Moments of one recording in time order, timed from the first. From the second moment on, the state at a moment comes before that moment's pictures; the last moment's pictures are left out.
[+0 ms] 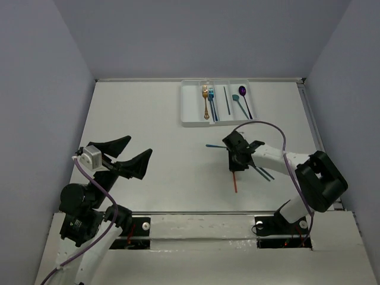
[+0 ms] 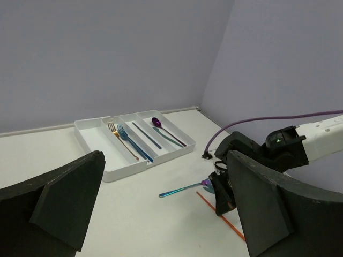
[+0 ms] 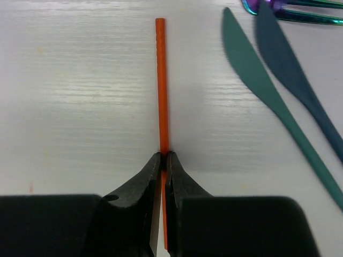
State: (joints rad) left arm -0.41 0.18 0.66 -0.15 0.17 -0.32; right arm 0.62 1.52 0.81 -0.49 0.17 0.60
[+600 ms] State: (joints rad) left arm -0.41 0.19 0.65 -0.15 0.17 -0.32; right arm 0.51 1.69 1.32 -0.43 0.12 0.40
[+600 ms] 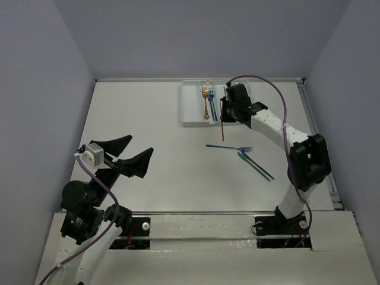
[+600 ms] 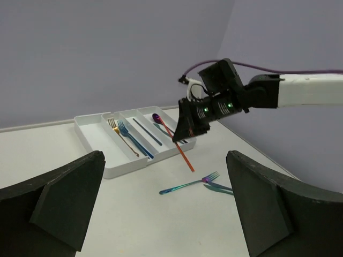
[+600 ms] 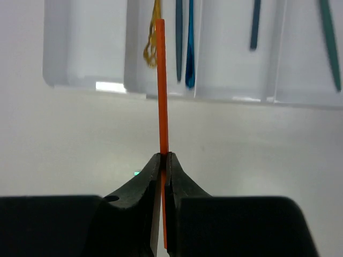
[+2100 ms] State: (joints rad) left arm -0.42 0.22 0.65 -0.14 0.18 -0.31; right arm 0.27 1.33 0.90 -0.35 0.03 0.41
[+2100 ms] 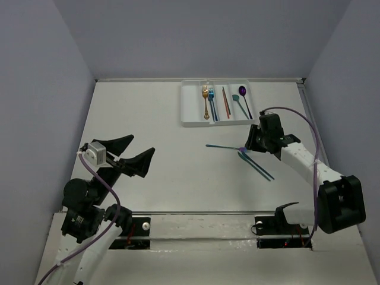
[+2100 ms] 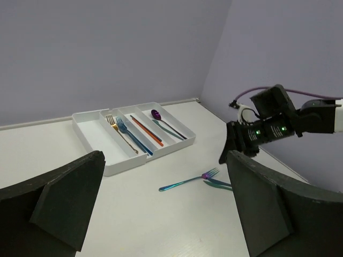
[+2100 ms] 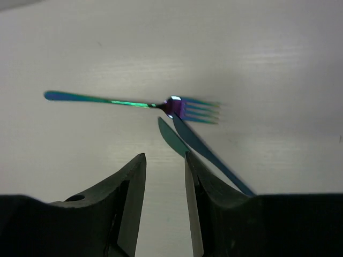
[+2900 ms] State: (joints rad) left arm -0.43 0.17 0.66 -0.15 0.18 -0.31; right arm 0.27 1.41 0.88 -0.71 0.10 0.47
